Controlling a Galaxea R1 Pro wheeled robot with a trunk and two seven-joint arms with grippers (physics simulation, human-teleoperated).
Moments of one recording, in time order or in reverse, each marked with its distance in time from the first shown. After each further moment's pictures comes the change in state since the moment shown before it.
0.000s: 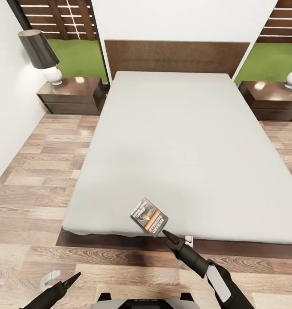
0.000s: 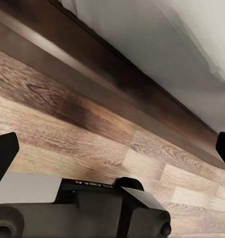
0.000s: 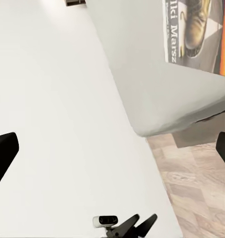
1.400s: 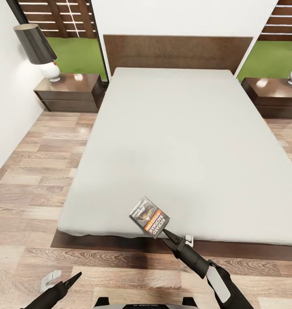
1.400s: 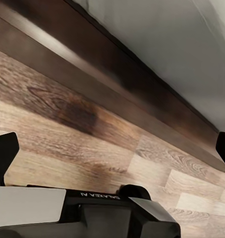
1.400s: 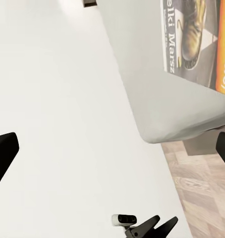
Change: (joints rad) left arm 0.000 -0.007 0.001 0.000 0.001 0.000 0.000; right arm 0.000 0.002 0.001 0.010 0.000 0.000 0.097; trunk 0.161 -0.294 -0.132
